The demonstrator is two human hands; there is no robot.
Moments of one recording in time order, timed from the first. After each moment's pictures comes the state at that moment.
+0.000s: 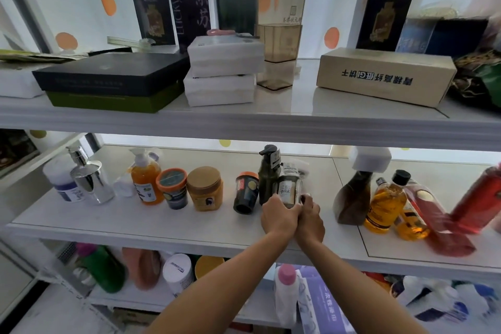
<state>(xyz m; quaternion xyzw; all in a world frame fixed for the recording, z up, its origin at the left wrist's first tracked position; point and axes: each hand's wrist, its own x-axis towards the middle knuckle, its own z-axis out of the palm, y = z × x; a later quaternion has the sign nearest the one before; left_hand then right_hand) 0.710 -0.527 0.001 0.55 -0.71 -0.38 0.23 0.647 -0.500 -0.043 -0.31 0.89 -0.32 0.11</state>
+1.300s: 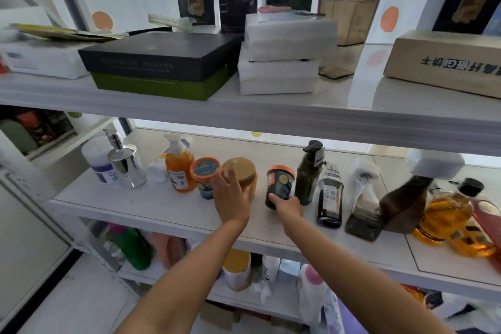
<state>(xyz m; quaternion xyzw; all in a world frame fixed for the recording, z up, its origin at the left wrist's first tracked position) 0.834 -0.654 -0.045 0.57 -0.74 -0.08 0.36 0.727 -0.598 -0.036 -0.15 0.79 -0.45 0.38</state>
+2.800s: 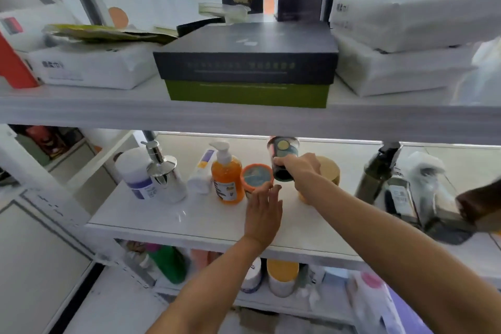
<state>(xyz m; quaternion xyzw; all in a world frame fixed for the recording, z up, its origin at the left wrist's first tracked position) 0.914 -0.731 -0.097 0.32 -0.87 0.01 0.38 0.808 -0.723 0.039 -0.16 0.84 -0.43 0.29</state>
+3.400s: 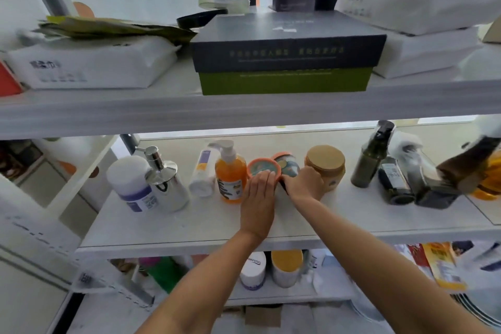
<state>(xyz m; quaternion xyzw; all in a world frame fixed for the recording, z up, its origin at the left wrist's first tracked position) 0.950 -0.761 -0.092 0.25 -0.89 -0.01 0.38 0.857 -0.712 -0.015 -0.17 0.93 -0.33 0.09</state>
